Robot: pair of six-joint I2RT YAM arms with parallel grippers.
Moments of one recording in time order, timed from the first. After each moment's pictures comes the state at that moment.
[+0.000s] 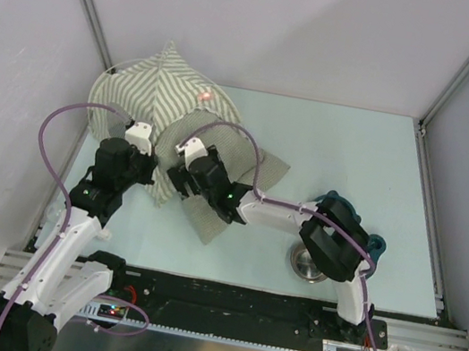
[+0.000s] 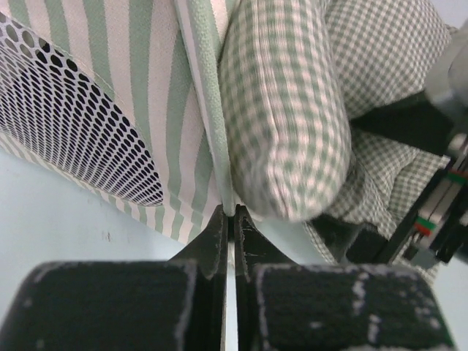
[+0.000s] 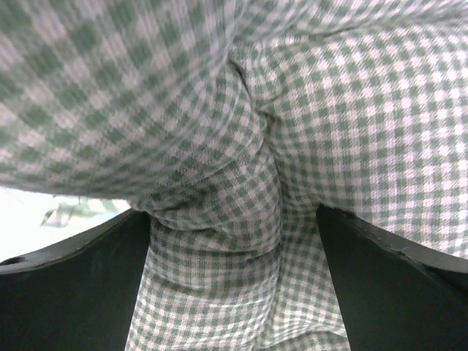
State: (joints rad) left arm -0.16 0.79 0.67 -0.34 0.04 -0.03; right arm 1.07 2.03 1.41 0.15 0.35 0.06
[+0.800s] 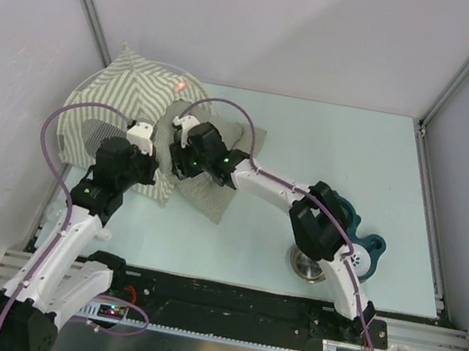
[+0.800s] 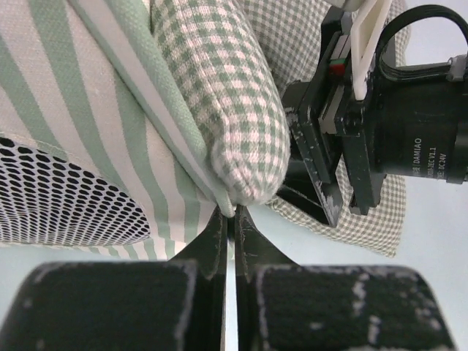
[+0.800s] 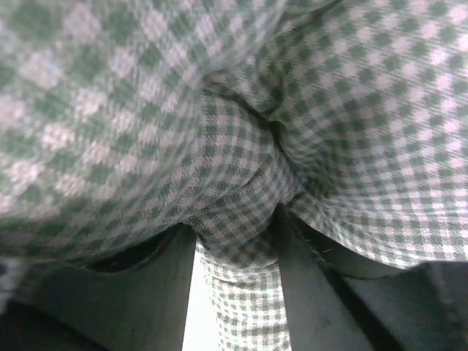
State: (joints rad) left arm -0.16 0.80 0.67 -0.32 0.07 -0.03; right arm 0.94 2.24 1.85 -0.17 -0.09 0.22
